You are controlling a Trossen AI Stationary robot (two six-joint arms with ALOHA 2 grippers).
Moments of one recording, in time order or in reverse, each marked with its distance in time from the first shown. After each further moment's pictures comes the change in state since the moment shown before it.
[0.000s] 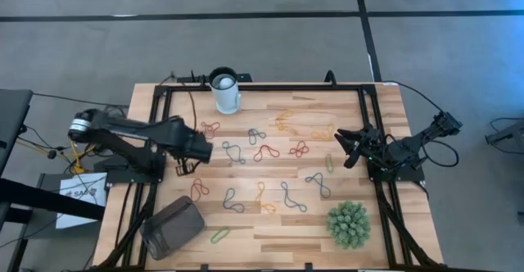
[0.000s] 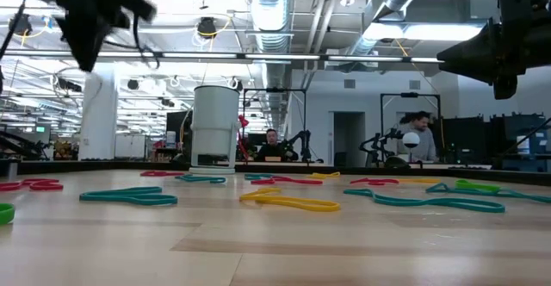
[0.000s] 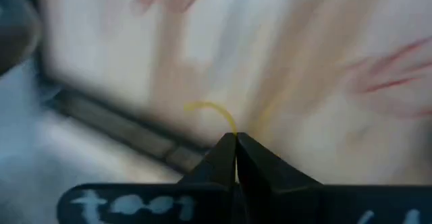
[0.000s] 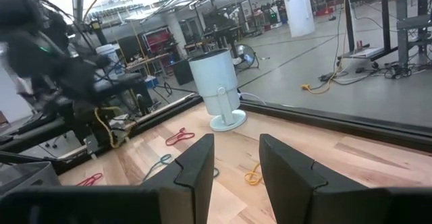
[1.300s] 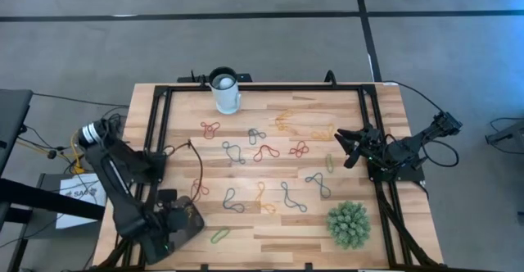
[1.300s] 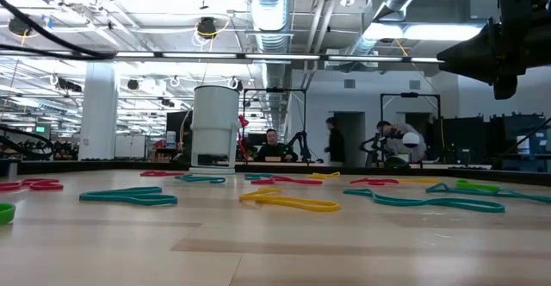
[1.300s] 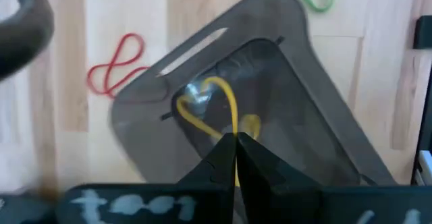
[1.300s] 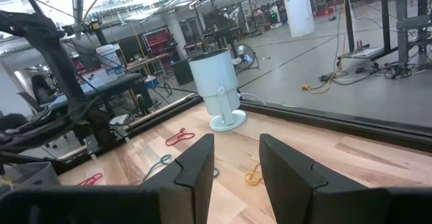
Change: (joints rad) left arm -0.876 0.251 0.010 0.396 -0.031 -0.597; right arm 0.000 0.000 0.000 0.000 0.000 -0.001
